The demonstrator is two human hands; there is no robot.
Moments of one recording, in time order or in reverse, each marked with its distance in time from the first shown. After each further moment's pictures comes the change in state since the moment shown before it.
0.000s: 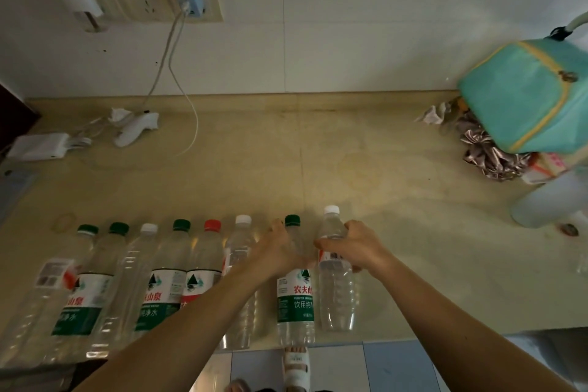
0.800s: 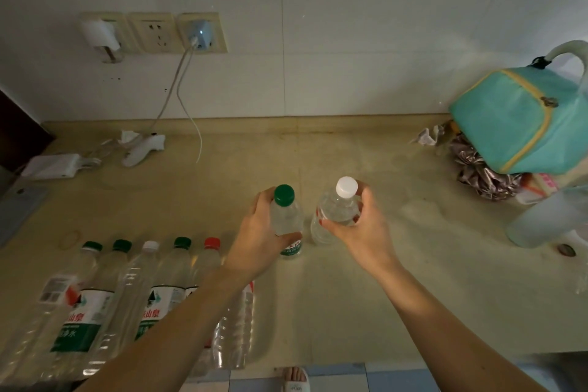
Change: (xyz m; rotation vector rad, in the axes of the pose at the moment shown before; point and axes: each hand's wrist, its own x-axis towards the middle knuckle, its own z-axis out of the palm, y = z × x) left_hand -0.019 0.011 -0.049 -0.356 0.479 0.363; right_hand -0.022 -0.029 -0.031 0.398 0.412 -0.543
